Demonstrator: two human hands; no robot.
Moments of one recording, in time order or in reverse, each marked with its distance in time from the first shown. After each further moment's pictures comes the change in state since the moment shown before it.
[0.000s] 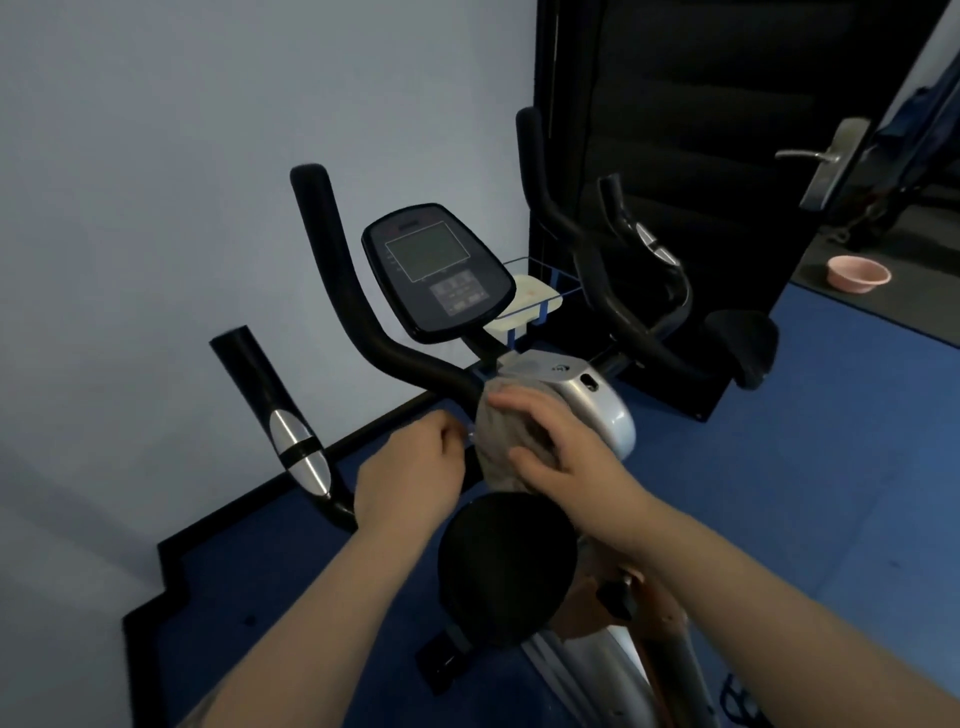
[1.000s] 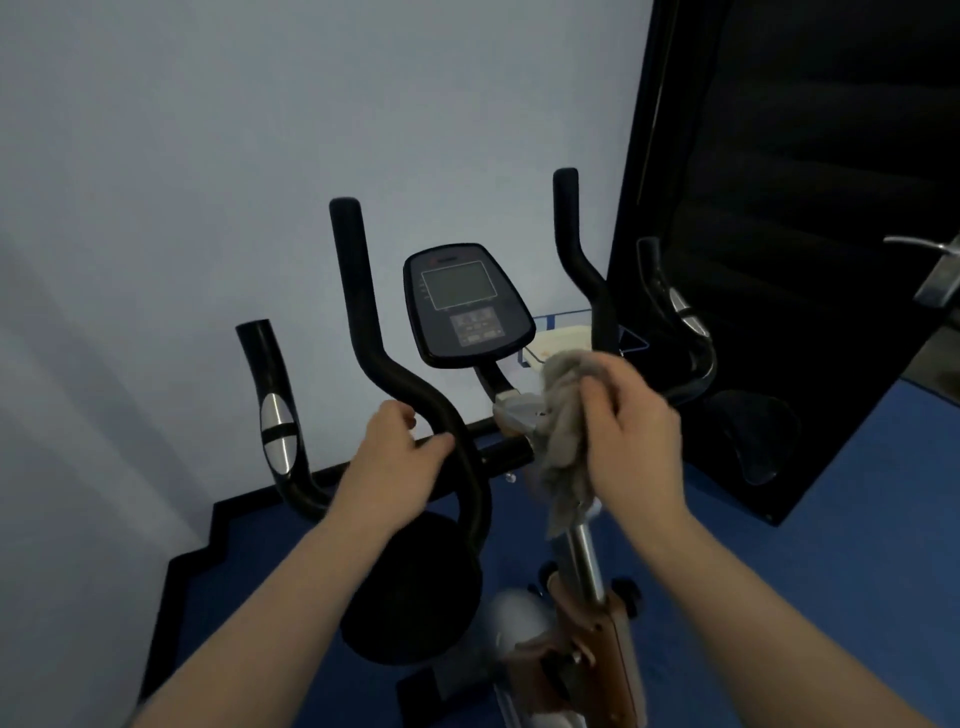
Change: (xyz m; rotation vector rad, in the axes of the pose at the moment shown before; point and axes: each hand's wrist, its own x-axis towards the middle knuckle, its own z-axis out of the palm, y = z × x) left_hand -0.009 0.045 0.003 -0.409 0.174 -0.311; right_hand 0.018 0.003 -0.079 0.073 0.450 -0.055
